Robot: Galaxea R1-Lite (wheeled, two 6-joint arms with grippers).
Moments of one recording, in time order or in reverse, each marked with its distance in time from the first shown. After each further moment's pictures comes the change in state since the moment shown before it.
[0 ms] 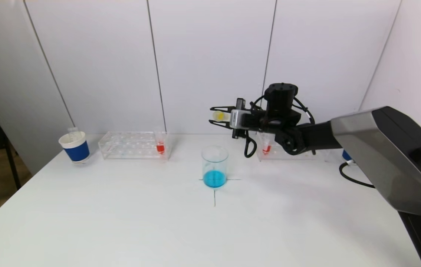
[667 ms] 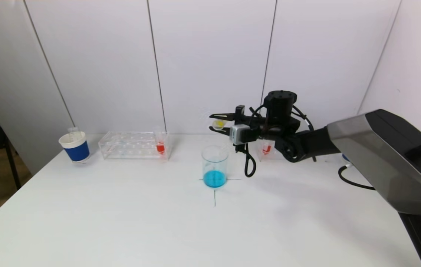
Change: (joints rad) left arm 0.000 0.000 0.000 0.000 0.000 0.000; right arm 0.002 -0.001 0.088 -0.069 0.006 -0.204
